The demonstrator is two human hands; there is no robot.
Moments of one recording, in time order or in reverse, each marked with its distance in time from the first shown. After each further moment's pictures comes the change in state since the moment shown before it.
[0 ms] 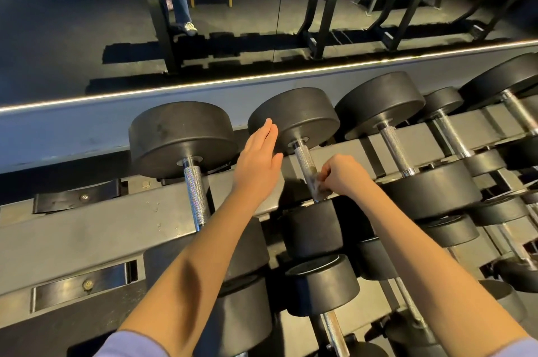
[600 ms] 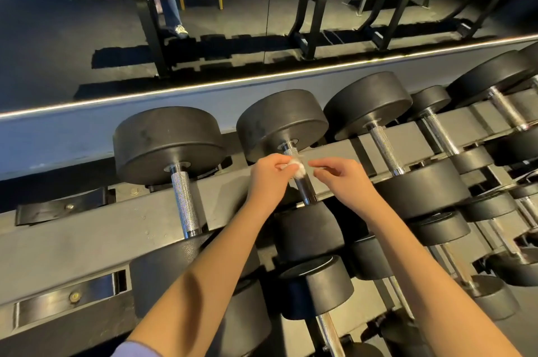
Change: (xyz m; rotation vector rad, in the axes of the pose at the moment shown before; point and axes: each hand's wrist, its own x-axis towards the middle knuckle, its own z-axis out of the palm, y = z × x) left_hand -0.002 0.031 0.031 -0.531 -0.019 -0.280; right_hand -0.044 0.021 -0.004 0.611 0.195 -0.289
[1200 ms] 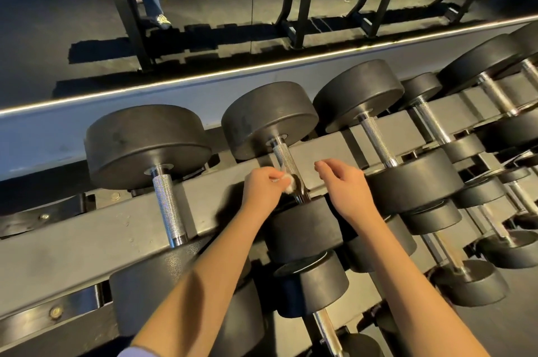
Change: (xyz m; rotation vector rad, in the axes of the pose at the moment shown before) left_hand 0.012 -0.037 0.022 0.110 -0.075 -0.171; right_hand -0.004 0.023 0.010 -0.083 0.202 0.145
